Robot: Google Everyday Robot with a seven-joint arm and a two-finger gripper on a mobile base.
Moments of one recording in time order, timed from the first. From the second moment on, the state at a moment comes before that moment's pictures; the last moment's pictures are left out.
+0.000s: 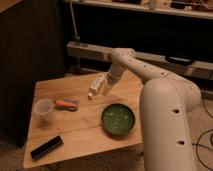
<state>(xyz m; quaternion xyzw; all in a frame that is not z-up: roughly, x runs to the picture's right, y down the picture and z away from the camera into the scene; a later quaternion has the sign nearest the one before) 0.022 -0.005 0.899 -0.36 -0.04 0.30 0.88</state>
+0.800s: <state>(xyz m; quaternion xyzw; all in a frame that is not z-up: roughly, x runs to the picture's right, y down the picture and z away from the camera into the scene) 0.007 -0.005 0.862 -0.28 -0.16 0.25 0.91</state>
